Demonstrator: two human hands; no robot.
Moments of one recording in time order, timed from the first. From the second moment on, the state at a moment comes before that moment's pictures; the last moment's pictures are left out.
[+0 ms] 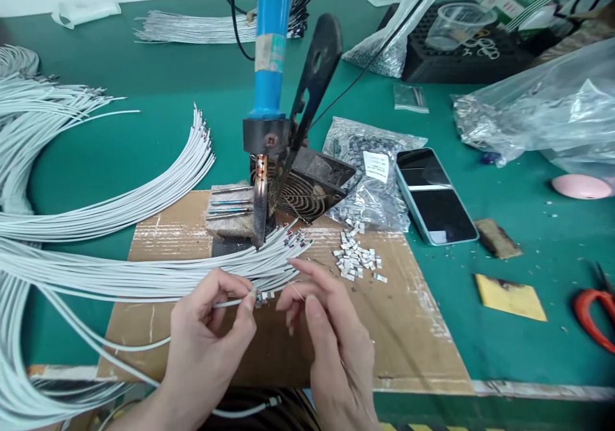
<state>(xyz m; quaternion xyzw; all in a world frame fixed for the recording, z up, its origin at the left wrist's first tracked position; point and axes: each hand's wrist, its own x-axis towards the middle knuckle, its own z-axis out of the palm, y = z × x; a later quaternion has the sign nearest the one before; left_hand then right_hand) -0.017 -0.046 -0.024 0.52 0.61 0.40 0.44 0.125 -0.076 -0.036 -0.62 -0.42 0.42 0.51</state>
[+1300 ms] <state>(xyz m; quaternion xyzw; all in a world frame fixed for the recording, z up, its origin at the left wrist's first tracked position) -0.002 -0.014 -0.015 0.57 0.64 0.40 0.33 0.121 -0.051 -0.034 -0.61 -0.44 0.38 0.53</state>
